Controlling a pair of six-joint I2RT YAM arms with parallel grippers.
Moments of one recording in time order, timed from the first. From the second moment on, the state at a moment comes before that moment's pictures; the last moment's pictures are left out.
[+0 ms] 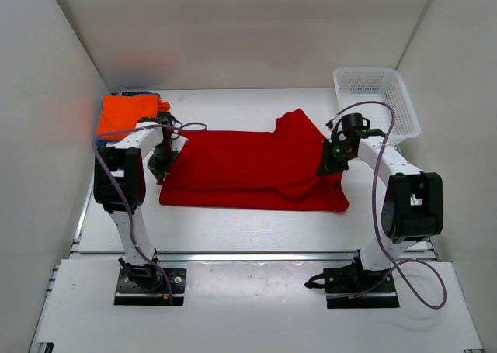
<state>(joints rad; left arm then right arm) -0.07 1.94 1.39 -0.99 -0.15 0.34 0.07 1.62 1.15 -0.70 -0.36 0.09</state>
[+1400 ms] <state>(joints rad) -0.06 1.73 1.18 -0.98 -0.01 0.22 -0.08 1.30 0.73 -0.71 -0.30 0.21</state>
